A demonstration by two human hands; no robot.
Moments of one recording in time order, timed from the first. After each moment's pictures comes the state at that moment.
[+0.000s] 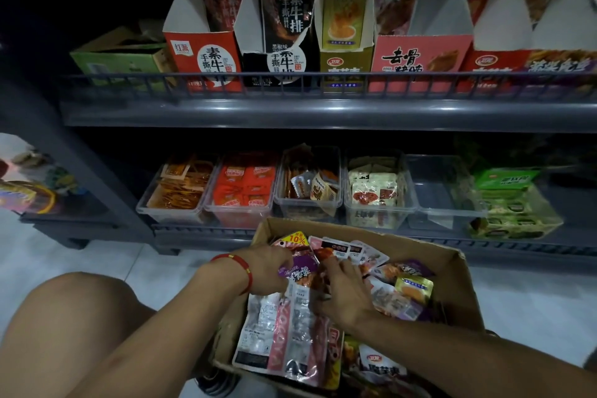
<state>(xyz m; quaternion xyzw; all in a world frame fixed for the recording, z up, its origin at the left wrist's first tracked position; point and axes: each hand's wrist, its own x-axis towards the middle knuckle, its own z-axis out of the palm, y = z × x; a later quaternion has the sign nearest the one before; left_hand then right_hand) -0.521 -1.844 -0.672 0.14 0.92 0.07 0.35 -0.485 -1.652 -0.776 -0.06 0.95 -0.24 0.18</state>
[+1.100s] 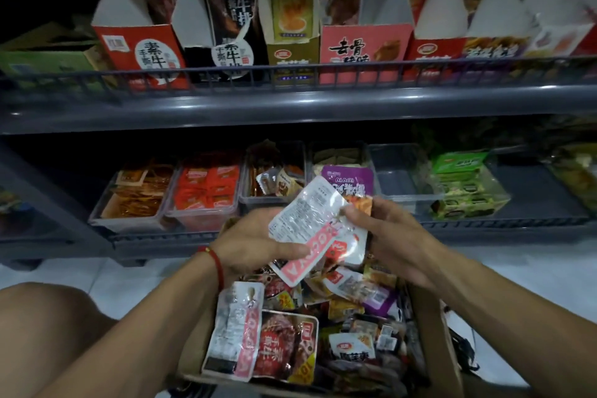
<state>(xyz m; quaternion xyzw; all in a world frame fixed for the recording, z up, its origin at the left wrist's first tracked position) -0.511 -1.794 -0.630 0.02 0.78 0.55 0.29 -0.500 -1.558 -0.638 0.13 0.58 -0.77 0.22</state>
